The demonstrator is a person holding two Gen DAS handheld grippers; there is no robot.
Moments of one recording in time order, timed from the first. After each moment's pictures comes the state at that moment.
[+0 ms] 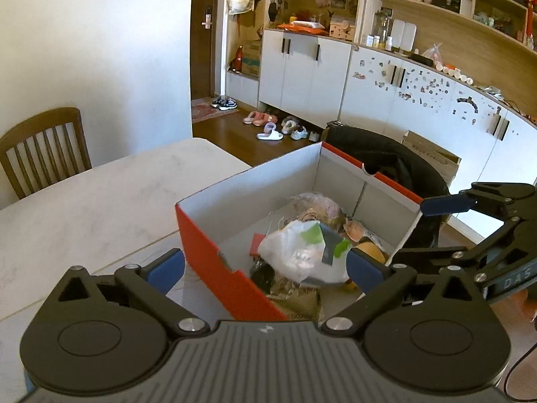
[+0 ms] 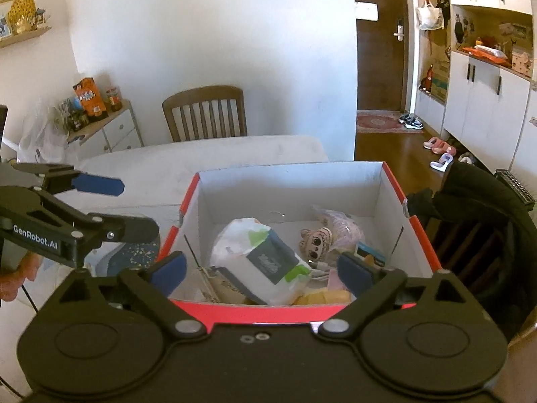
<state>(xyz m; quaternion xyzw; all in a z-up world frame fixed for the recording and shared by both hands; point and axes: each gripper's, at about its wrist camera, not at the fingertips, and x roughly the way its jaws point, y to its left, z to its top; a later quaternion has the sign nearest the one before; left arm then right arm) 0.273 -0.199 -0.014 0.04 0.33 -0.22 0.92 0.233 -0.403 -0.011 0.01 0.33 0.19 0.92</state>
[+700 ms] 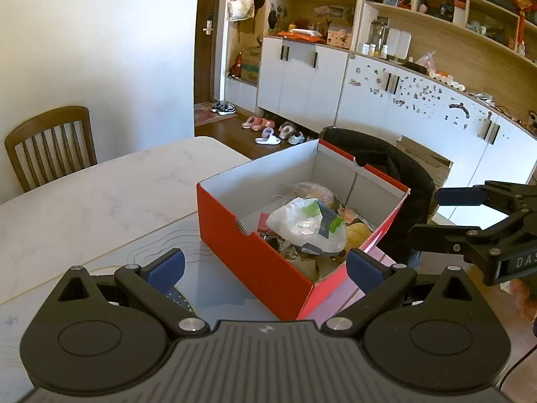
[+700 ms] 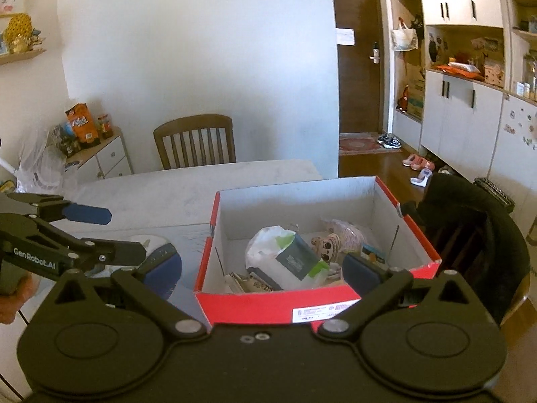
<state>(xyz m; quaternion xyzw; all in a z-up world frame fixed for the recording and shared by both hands) 0.223 -0.160 -0.004 0.03 0.32 -0.22 0.92 0.177 -0.373 0.006 0.02 0.29 0.14 0.95</state>
